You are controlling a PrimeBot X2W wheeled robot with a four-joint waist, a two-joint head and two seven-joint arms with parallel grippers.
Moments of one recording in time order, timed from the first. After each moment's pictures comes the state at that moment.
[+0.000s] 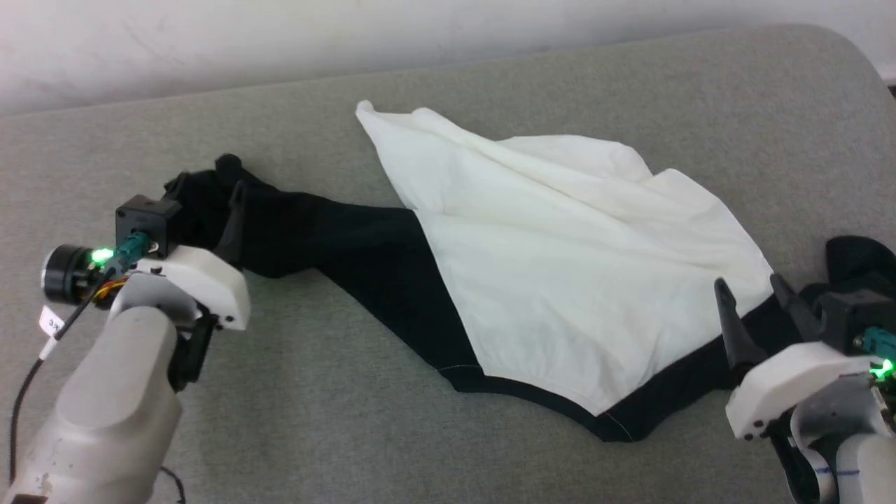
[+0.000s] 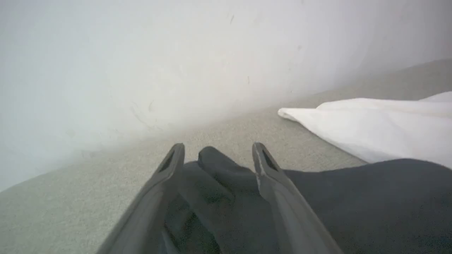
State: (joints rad) left arm -0.62 0.47 -0.49 0.63 -0.47 0.06 -0.22; right arm -0.08 -0.07 -0.11 -0.01 0.11 0.13 0.19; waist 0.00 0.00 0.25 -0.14
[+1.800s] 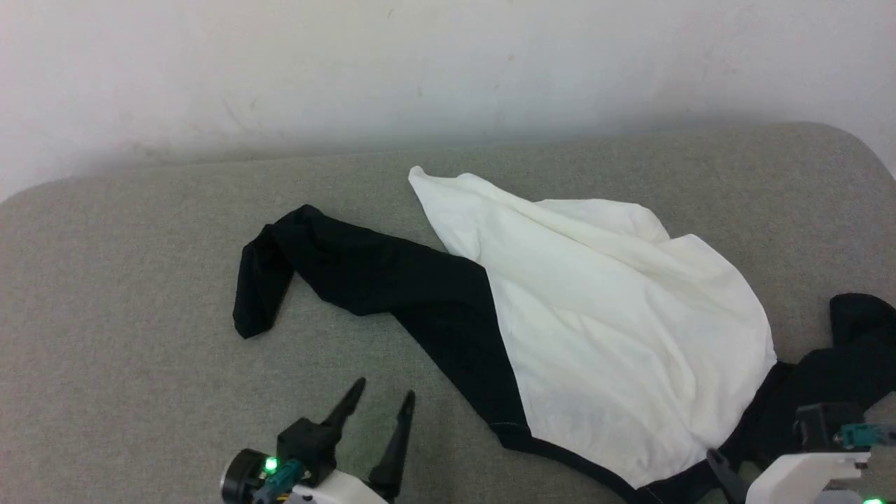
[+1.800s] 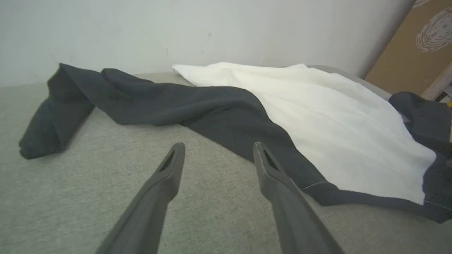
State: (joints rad) left arm 0.02 0.14 -0.31 0.18 -0.21 -0.06 -0.20; right arm 0.22 -0.07 -0.13 -0.11 0.25 0.13 0.65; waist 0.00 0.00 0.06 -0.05
